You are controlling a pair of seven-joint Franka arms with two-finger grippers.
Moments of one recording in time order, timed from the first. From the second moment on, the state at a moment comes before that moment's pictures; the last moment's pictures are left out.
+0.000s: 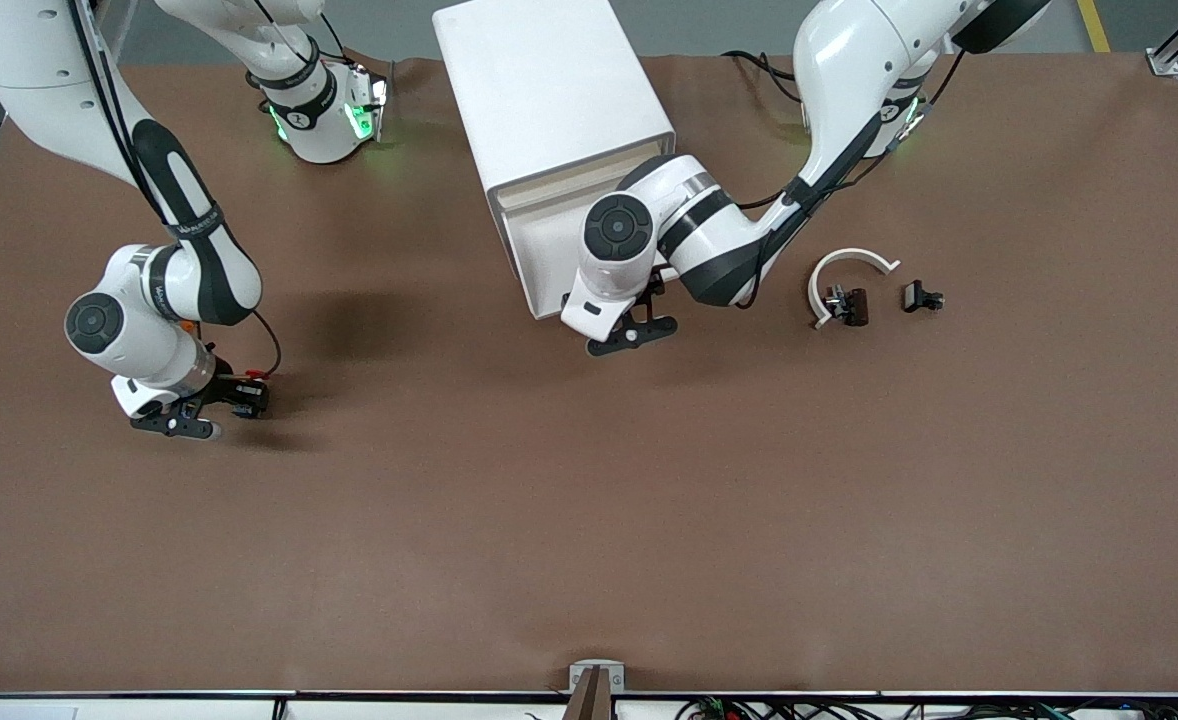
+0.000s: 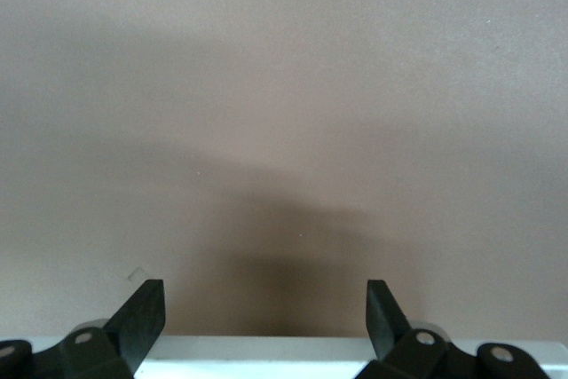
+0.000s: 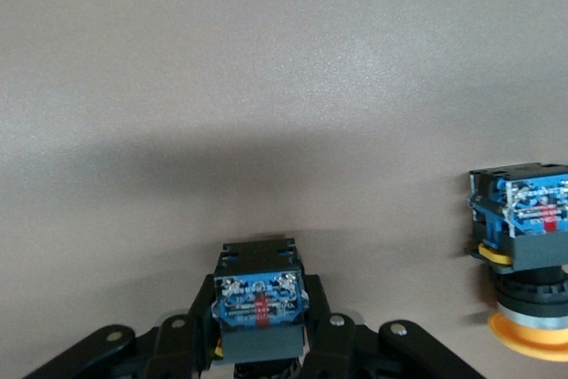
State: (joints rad) left arm -0.36 0.66 -0.56 -1.56 0.19 2.01 -1.22; right arm -0.07 0.45 -0.03 -2.16 -0.01 2.60 0.07
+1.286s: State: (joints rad) left arm -0.46 0.66 -0.56 -1.57 0.17 2.01 -1.28; right arm -0.06 0.48 -0.02 -2.06 -0.01 2.47 0.07
